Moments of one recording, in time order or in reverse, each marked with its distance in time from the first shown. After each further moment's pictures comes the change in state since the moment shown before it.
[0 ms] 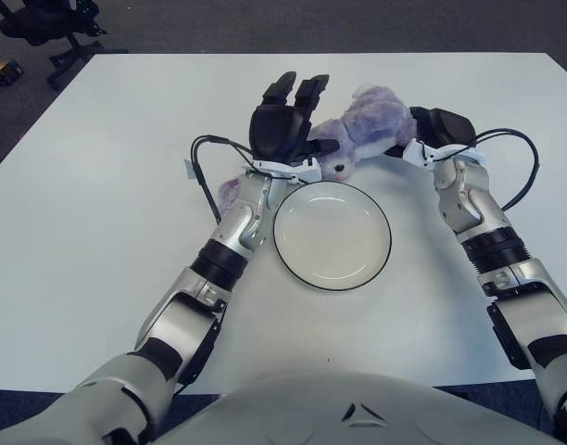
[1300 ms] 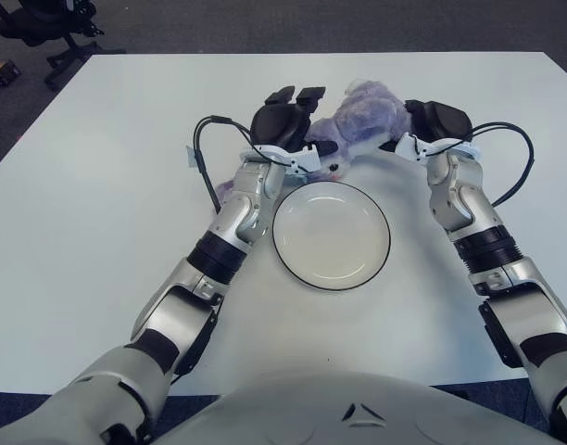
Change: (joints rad) left arm -0.008 0.060 -0.004 -0.173 -0.146 0.078 -0.357; right arm -0.050 0.056 0.003 -0.015 -0.076 0.059 0.000
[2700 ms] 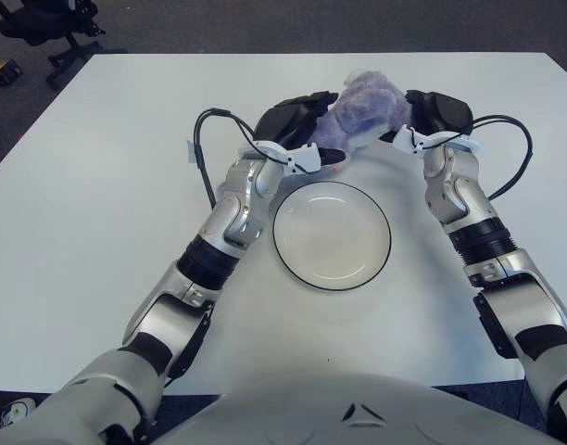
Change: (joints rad) left arm 0.014 0.029 -0.024 -0.024 -0.049 0.048 -0.150; right arm -0.021 0.007 0.003 0.035 -0.003 0.002 -0.052
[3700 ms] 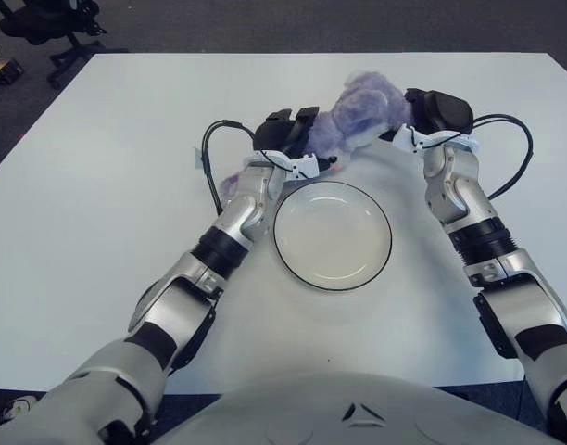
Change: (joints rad) left arm -0.112 -0.042 -0.076 0.379 0.099 0.017 0.221; right arm 0.019 -0.004 -0.003 -0.069 -0.004 0.008 0.019
